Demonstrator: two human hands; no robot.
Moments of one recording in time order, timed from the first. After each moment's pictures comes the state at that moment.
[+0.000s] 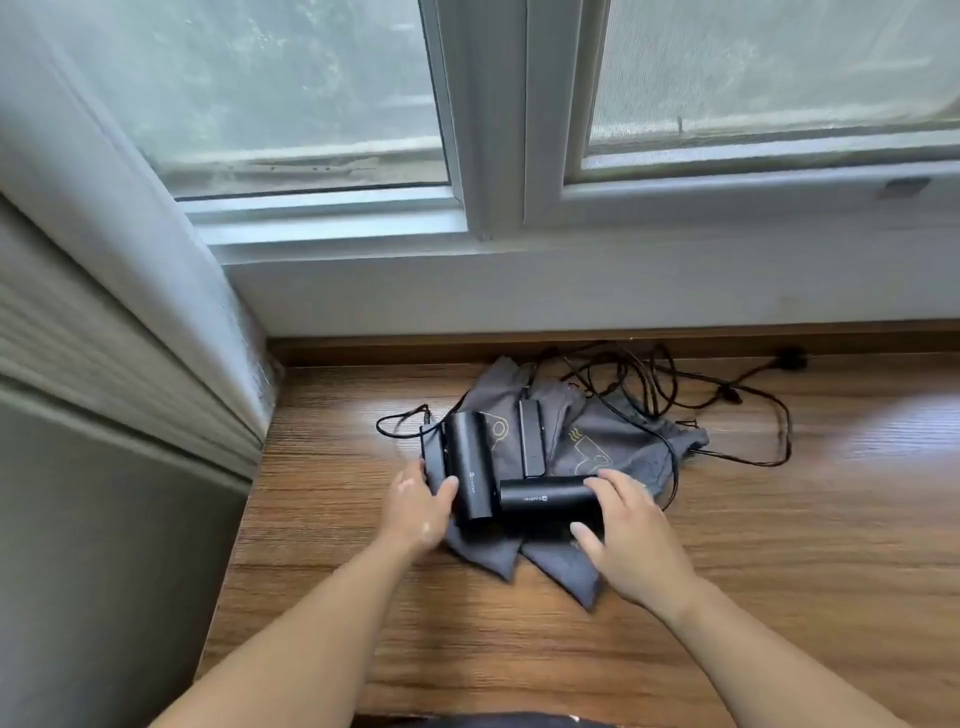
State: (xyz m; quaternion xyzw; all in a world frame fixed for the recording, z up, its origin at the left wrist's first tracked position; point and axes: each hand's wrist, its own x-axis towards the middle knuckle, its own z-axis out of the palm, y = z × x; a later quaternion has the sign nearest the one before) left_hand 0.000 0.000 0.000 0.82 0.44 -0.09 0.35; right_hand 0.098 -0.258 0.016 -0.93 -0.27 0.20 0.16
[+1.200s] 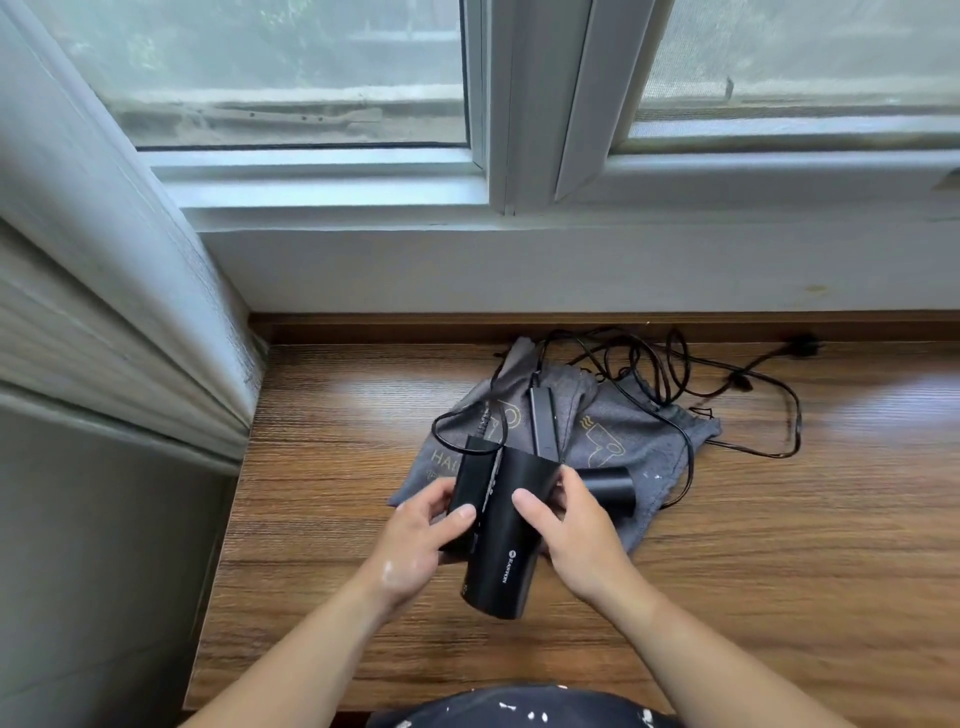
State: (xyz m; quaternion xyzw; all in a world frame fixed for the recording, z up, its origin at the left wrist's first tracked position) left_hand -0.042 -0.001 0.050 0.59 0.34 -0.10 0.73; right_hand 0.059 -0.178 0.047 -0.78 -0.07 0.35 0.51
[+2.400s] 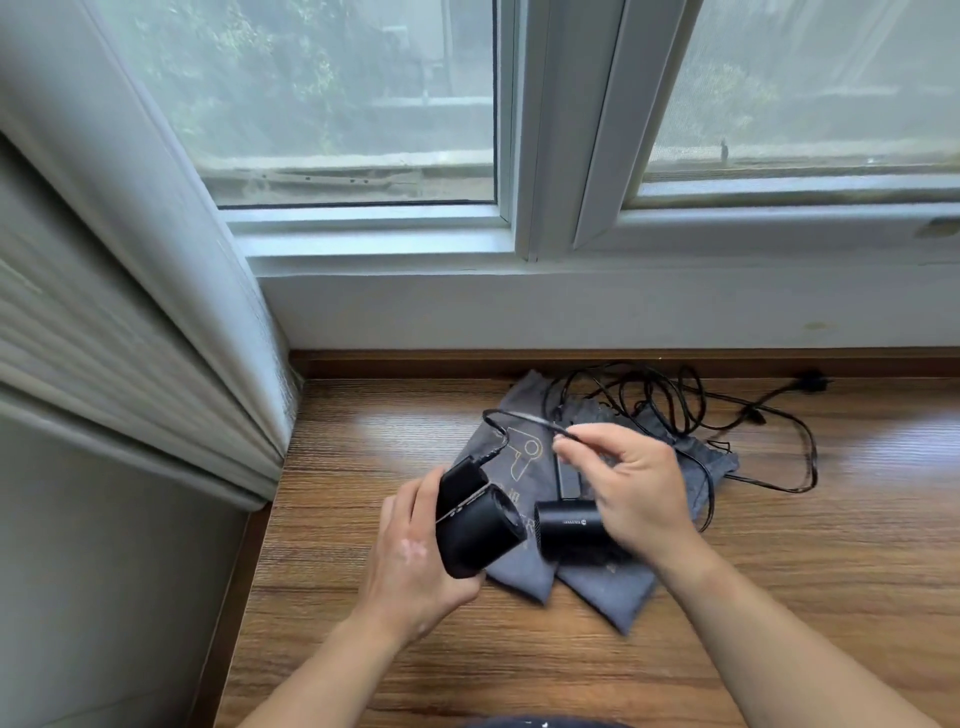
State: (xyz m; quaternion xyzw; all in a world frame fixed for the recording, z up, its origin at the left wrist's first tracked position) left_hand -0.067 0.022 0.064 0.93 0.22 0.04 0.29; right_hand 0.103 -0.155 0.127 -0.79 -0.21 0.10 0.56
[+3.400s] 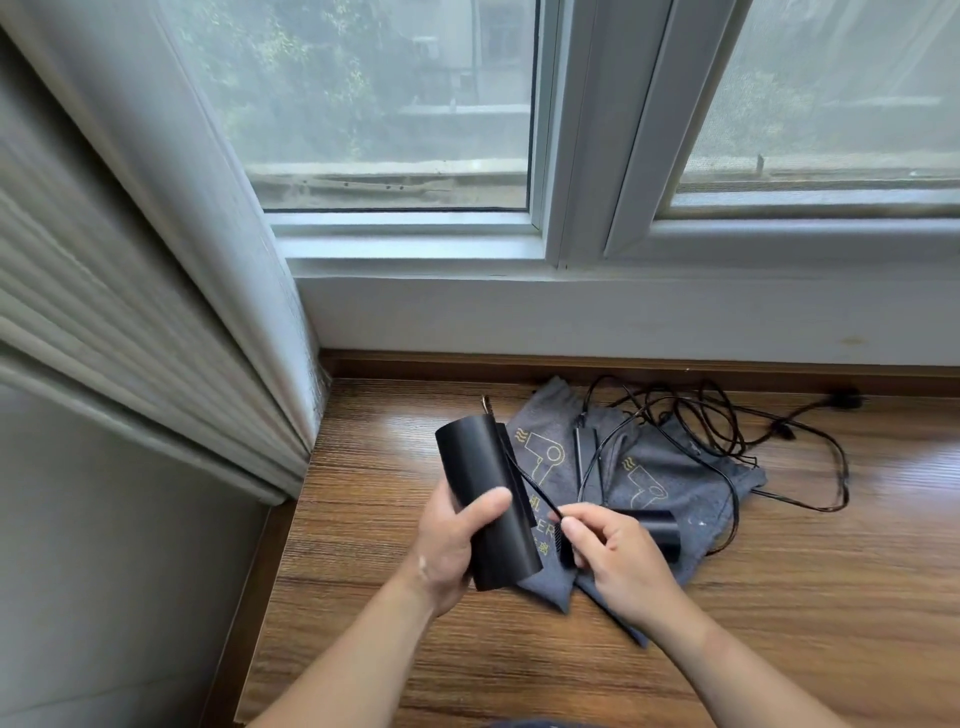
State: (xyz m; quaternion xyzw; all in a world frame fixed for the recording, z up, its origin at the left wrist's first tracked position) left_hand -0.031 0.012 0.083 0.48 0.34 0.05 0.80; right_hand 0.063 -0.168 0.064 -0.81 -0.17 0.32 0.47
